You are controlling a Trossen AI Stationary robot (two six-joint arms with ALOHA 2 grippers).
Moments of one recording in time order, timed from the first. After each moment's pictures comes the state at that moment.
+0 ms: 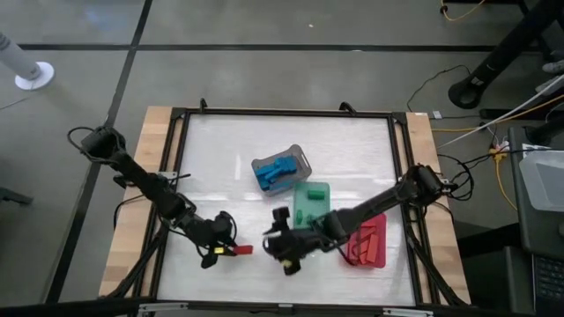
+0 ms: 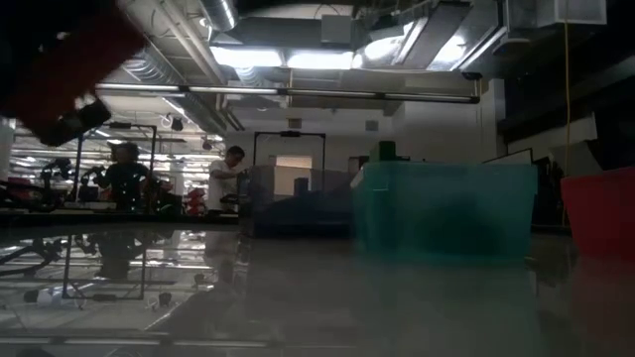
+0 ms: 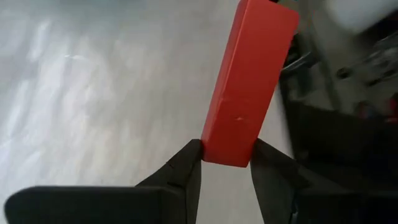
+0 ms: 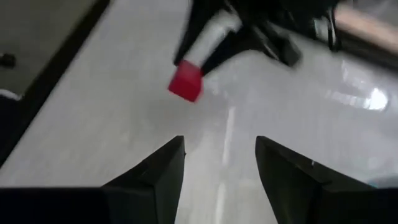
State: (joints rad) left arm -0.66 1.30 0.54 0.08 -0.18 -0.73; right arm 0.45 1.98 1.68 -0.43 0.33 -0.05
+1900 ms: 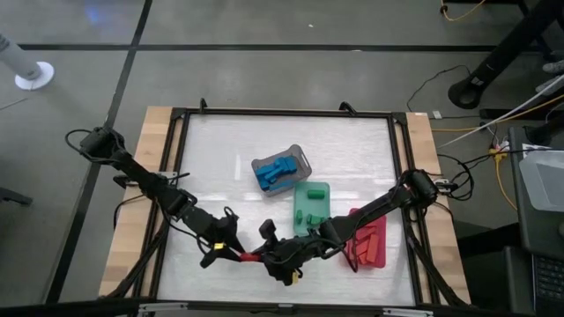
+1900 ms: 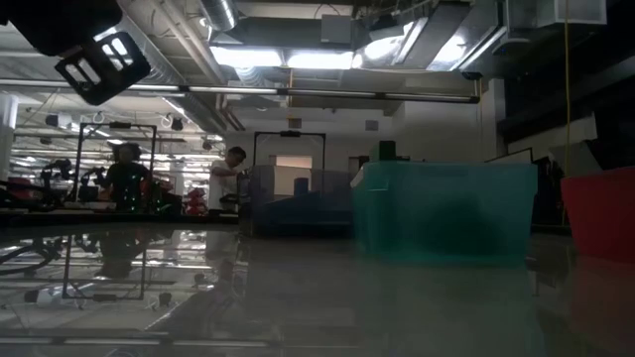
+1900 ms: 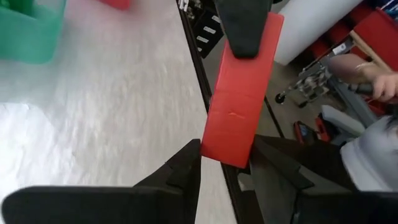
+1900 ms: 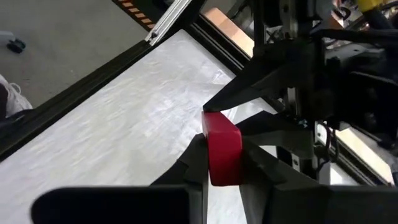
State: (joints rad) left arm -0.58 1.30 0.55 0.36 -0.01 -0.65; right arm 0.47 2.04 1.67 -0.14 0.28 -0.45
